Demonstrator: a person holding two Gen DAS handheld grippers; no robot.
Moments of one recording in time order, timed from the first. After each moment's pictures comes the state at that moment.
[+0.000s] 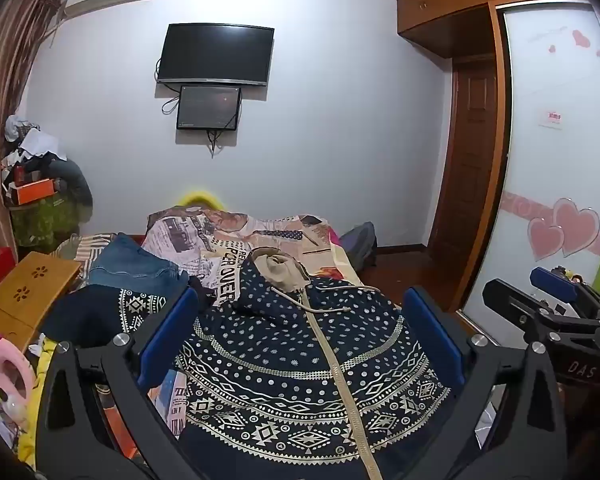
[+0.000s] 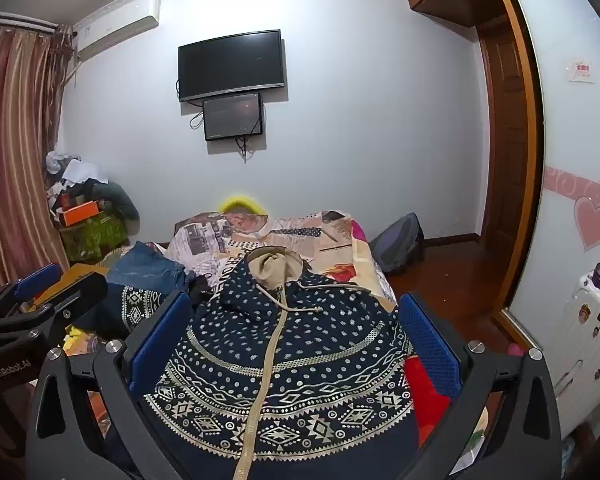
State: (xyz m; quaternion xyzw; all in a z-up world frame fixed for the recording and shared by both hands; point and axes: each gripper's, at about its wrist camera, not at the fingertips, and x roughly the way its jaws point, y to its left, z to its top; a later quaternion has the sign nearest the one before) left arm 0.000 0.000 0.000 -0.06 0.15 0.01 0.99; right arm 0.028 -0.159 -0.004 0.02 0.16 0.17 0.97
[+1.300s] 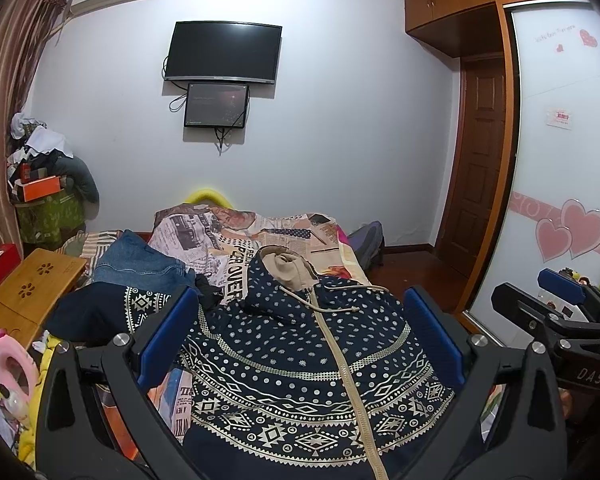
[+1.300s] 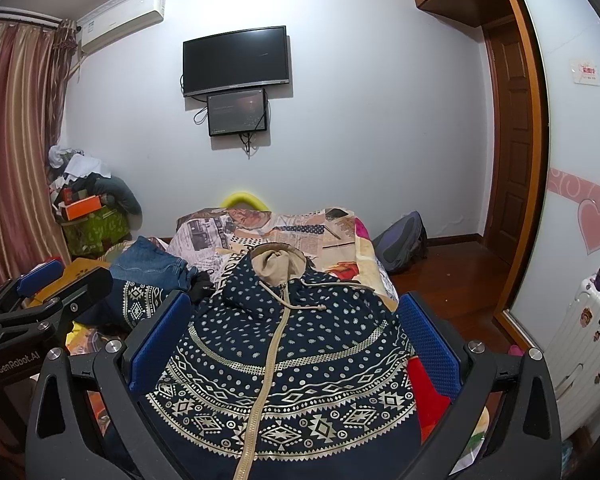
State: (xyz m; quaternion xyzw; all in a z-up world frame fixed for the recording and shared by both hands) left arm 0.007 0.005 -0.011 -0.06 0.15 0.02 0.99; right arm 0.028 -0.155 -0.006 0.01 0.16 0.17 0.97
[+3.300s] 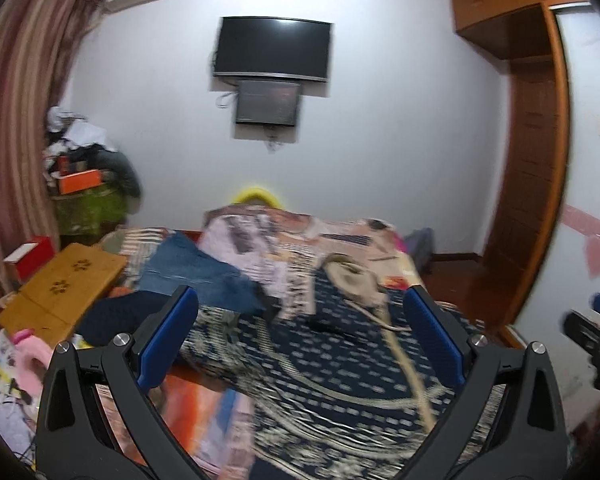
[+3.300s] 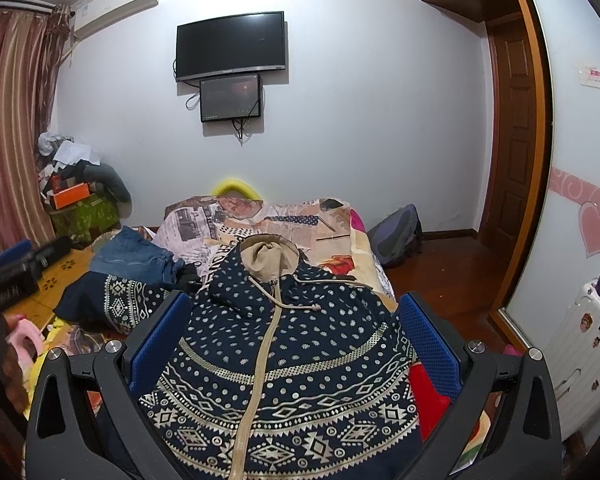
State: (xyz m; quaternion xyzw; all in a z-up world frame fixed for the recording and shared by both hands) left arm 0.053 0.090 -0.015 -0.07 0.16 0.13 0.98; right arm 0.068 -0.143 -0.011 0.00 0.18 0.16 0.97
